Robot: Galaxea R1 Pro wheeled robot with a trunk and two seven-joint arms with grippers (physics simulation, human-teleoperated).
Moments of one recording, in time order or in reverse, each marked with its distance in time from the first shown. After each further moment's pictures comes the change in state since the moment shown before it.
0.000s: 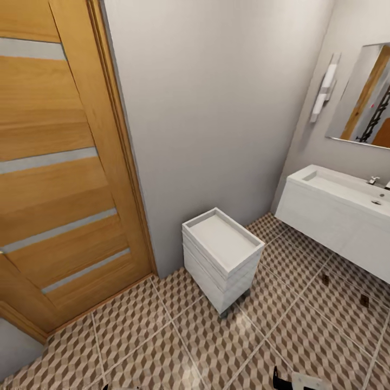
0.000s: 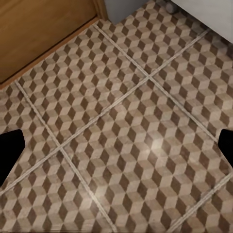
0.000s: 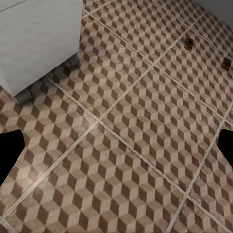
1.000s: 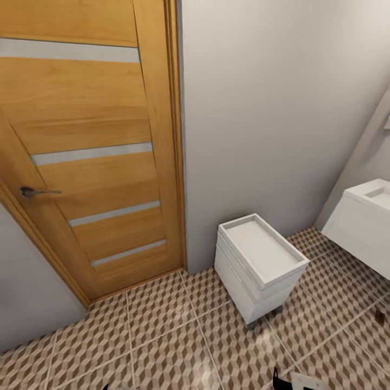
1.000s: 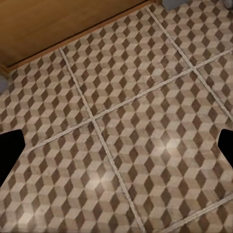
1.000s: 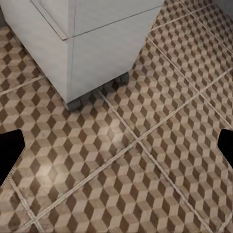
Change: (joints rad) left arm 0.000 0.000 0.000 0.000 0.000 0.000 0.000; right arm 0.000 0.000 0.000 0.000 0.000 0.008 0.002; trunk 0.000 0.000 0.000
